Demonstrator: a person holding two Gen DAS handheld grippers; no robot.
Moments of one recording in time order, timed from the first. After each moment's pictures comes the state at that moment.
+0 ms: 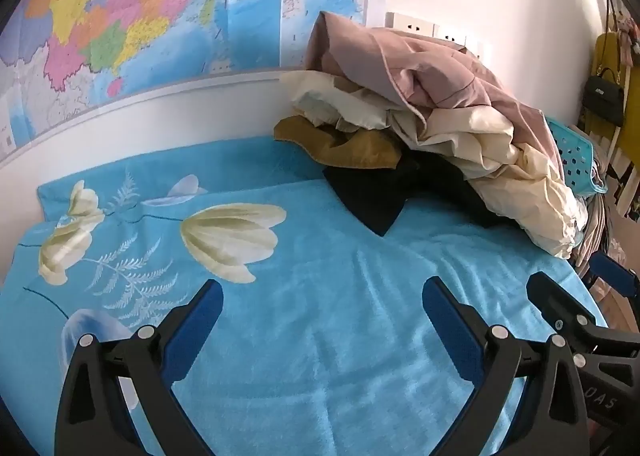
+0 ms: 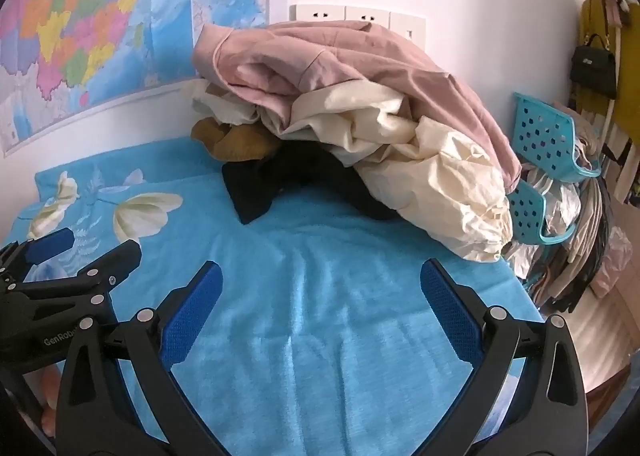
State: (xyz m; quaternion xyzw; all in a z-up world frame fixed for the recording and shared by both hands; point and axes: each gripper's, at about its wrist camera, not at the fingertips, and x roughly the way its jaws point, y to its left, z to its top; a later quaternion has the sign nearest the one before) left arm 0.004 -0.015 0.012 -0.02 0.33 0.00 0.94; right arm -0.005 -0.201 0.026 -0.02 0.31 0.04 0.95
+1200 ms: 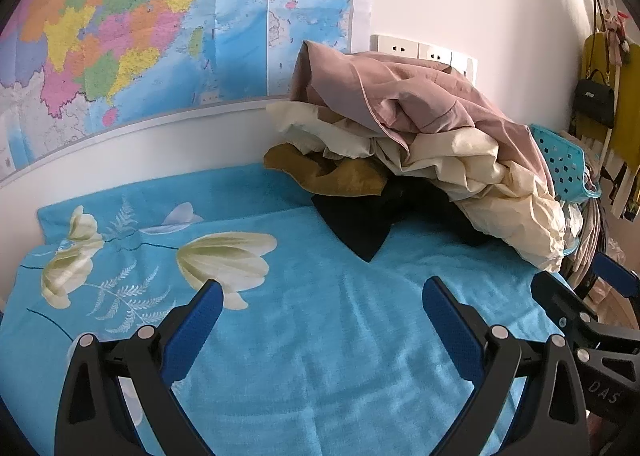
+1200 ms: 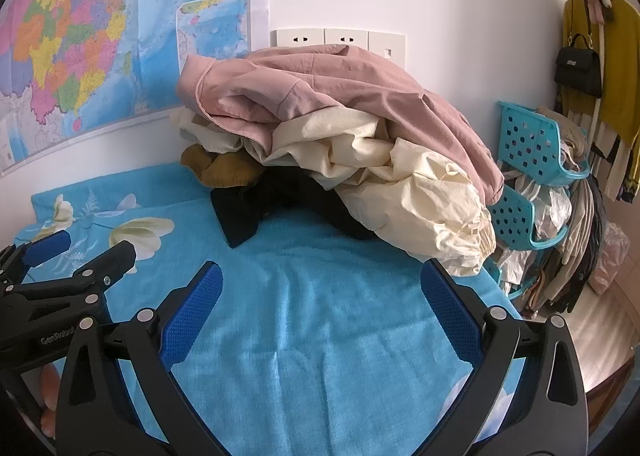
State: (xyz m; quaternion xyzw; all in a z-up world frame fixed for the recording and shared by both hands) left arm 0.001 -0.026 0.029 -0.01 0.30 0.00 0.95; right arm -0.010 -0.216 0.039 -0.01 0.28 0.03 0.96
